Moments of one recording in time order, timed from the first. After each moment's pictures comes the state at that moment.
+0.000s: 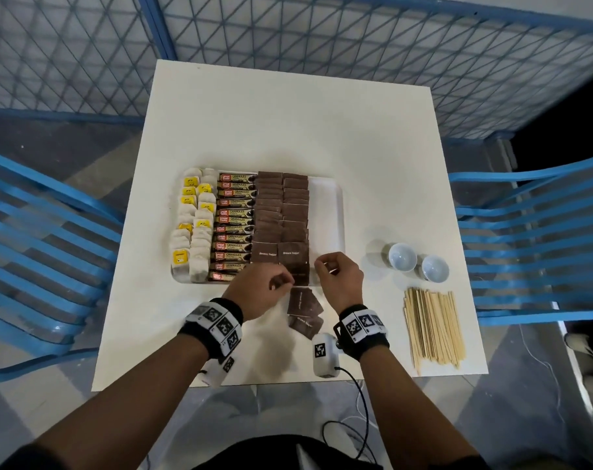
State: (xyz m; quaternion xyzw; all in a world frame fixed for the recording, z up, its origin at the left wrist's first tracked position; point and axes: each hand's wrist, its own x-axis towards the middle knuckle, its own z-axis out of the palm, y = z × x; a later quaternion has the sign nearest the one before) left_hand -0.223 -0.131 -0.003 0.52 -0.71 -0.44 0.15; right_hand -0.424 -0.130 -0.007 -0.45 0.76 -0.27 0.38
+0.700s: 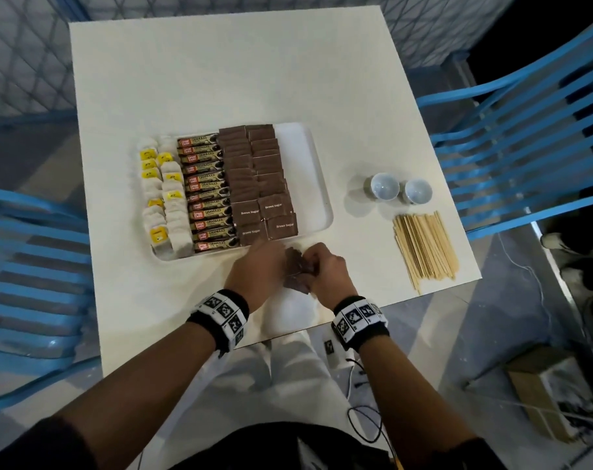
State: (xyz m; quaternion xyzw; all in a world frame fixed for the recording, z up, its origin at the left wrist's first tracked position) left_hand -0.226 -0.082 -0.037 0.46 -0.83 -0.31 0.06; right_hand -0.405 -0.033 -0.034 -0.51 0.75 -0.19 0.38
